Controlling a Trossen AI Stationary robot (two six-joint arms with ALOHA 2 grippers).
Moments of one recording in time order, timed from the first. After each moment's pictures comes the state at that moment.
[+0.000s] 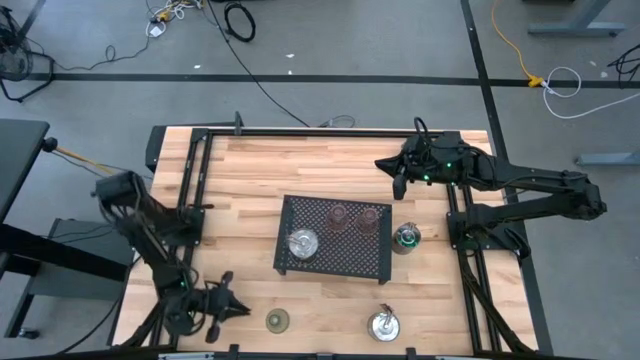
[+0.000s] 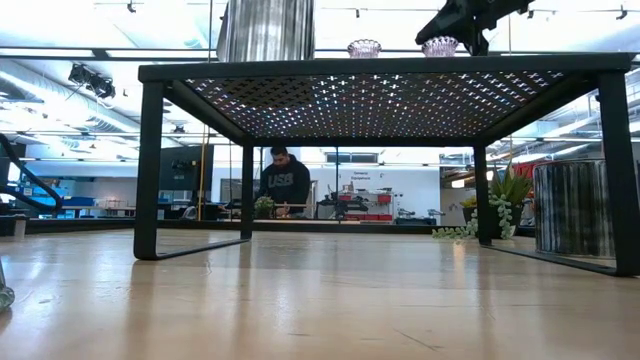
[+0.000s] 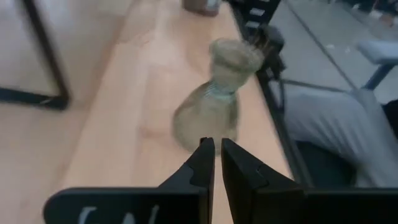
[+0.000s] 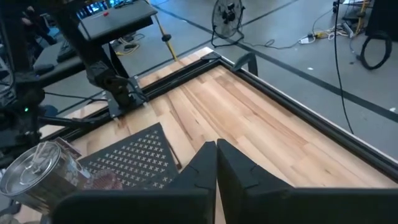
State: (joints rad) left arm -1.18 1.55 0.52 0.34 -0.85 -0.88; right arm -0.18 0.95 0.91 -0.32 0.14 0.34
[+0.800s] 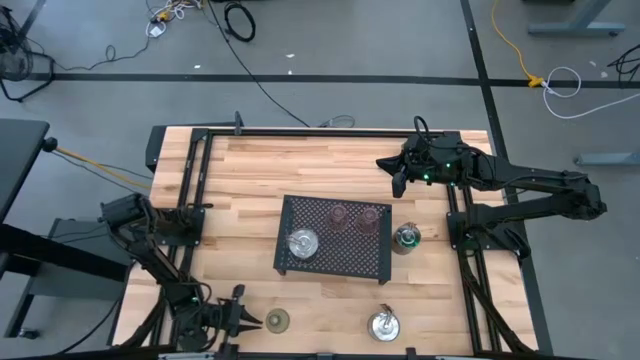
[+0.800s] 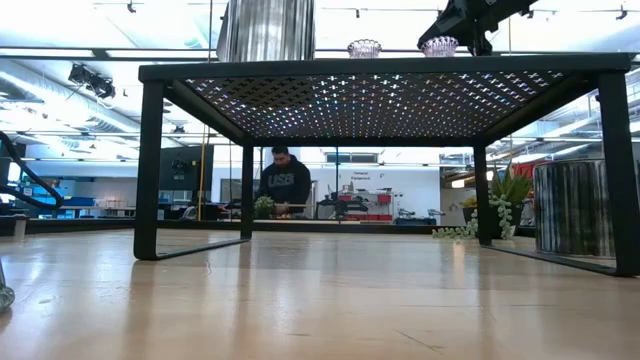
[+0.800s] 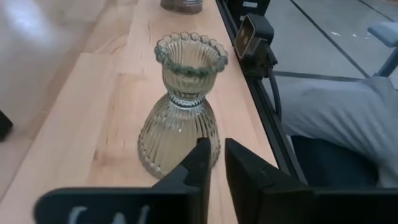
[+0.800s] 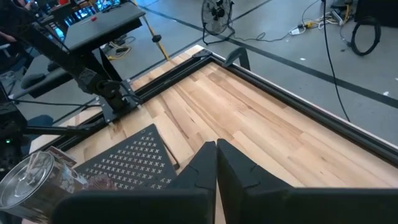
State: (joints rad) left arm -1.13 1.77 0.67 0.45 -0.83 -0.74; right arm -0.18 0.95 0.91 -0.34 0.17 0.41
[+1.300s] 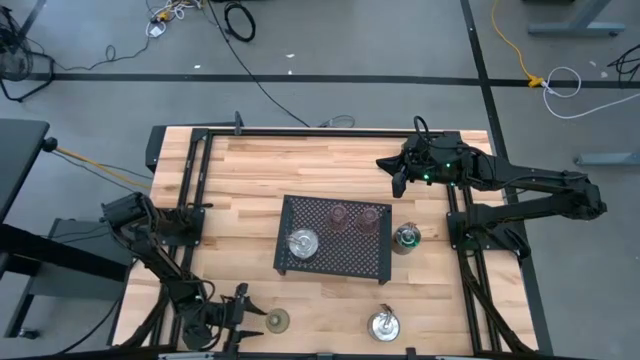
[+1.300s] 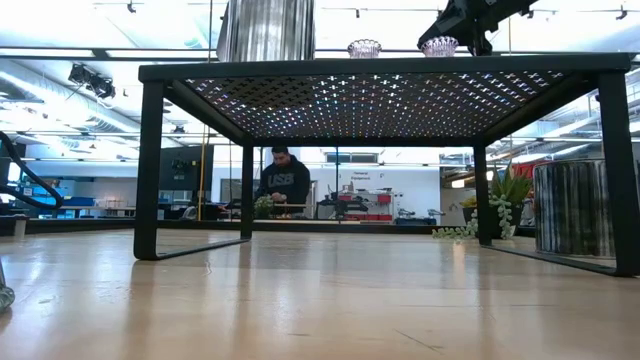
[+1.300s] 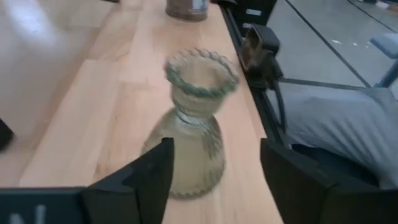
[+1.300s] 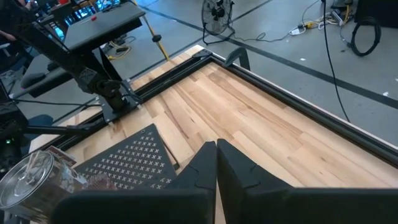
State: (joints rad) left arm -1.10 1.77 0.67 0.48 -0.81 -0.73; right arm -0.18 0.95 0.91 -0.34 0.17 0.41
